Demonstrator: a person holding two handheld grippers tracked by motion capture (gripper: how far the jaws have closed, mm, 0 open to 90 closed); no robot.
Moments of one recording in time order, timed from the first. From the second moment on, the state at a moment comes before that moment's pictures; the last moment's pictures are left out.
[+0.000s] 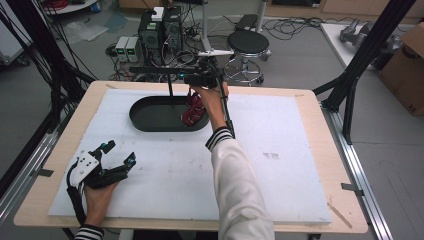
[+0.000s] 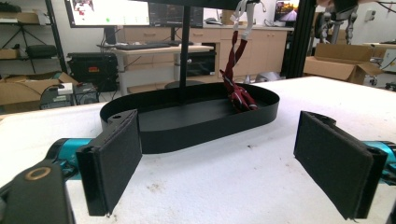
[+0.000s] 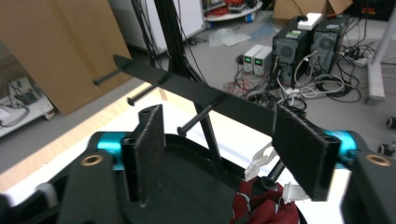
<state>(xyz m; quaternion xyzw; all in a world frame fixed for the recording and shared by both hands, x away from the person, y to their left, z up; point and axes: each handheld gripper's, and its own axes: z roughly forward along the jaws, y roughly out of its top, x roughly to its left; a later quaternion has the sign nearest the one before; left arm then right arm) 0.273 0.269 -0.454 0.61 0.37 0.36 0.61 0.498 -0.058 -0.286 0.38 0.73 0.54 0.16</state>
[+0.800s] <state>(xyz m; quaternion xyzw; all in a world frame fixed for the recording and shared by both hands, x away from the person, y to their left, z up) 0.273 0.269 -0.453 0.61 0.37 0.36 0.60 0.377 -0.163 -0.263 0.26 0.73 0.59 0.22</state>
